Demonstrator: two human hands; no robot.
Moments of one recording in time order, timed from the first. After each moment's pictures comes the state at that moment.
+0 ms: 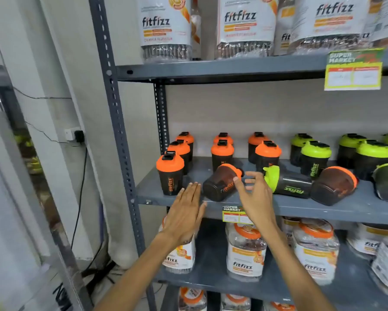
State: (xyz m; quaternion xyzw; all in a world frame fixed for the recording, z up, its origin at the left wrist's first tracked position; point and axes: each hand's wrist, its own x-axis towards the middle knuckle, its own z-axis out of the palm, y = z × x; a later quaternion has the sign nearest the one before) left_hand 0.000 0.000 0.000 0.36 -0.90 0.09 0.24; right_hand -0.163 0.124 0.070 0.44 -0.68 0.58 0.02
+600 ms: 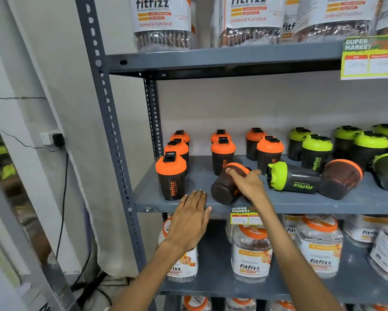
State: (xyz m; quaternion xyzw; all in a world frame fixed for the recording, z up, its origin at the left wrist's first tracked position) left_hand 0.002 -0.024 -0.014 0.32 -0.91 0.09 0.23; right_hand -0.179 0.042 0.075 0.29 -0.78 0.53 -0.16
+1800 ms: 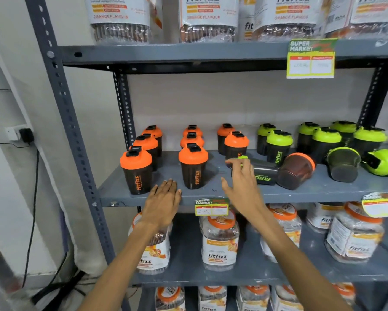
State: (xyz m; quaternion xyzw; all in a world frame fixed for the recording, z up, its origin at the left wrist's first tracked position) left_hand -0.029 -0.015 0.010 0.37 -0.90 0.01 0.21; right_hand -0.215 0.131 0.058 0.53 -0.73 0.37 0.22
